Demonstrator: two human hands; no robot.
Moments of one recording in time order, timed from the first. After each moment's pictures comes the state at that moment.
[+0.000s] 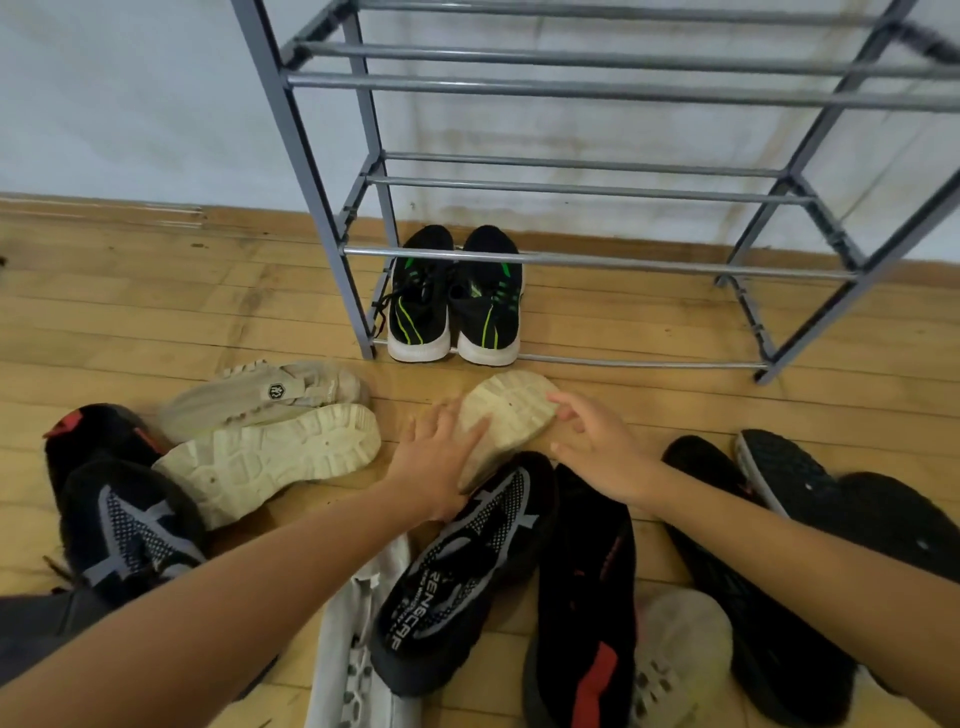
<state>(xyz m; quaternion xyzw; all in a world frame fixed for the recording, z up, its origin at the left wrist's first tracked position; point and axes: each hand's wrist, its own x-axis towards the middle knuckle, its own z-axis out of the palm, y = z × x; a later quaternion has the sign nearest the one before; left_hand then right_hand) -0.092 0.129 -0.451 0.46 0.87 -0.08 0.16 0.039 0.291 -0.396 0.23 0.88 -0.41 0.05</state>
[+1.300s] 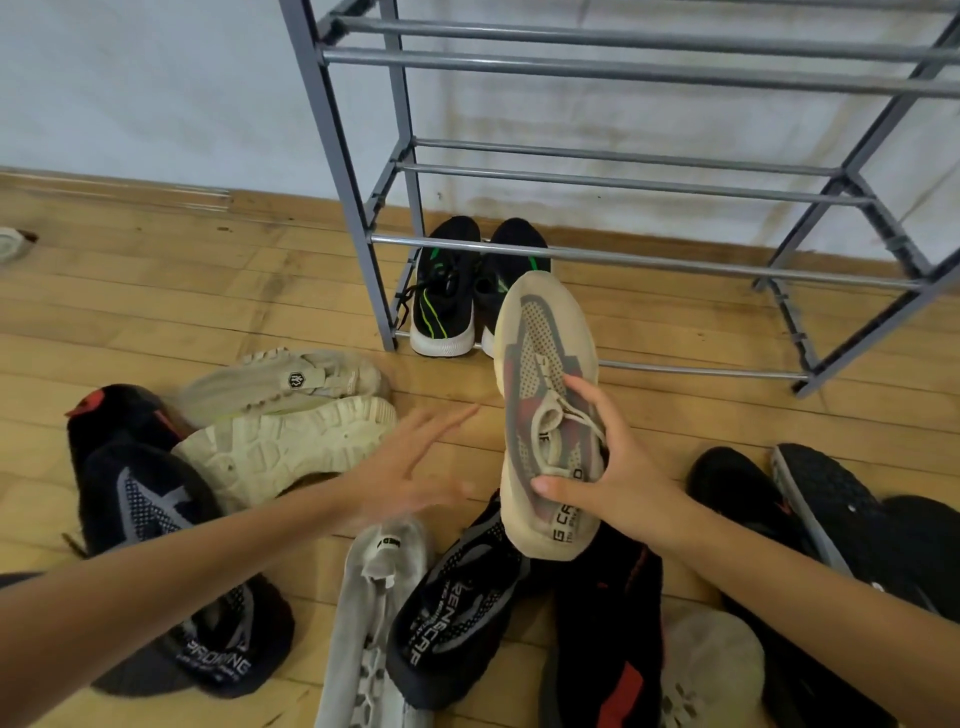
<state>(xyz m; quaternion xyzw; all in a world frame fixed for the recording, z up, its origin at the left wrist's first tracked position) -0.108 0.066 -0.406 0.41 0.79 0.31 0.33 0.046 0.261 -0.382 0.17 0.75 -0.63 -0.02</state>
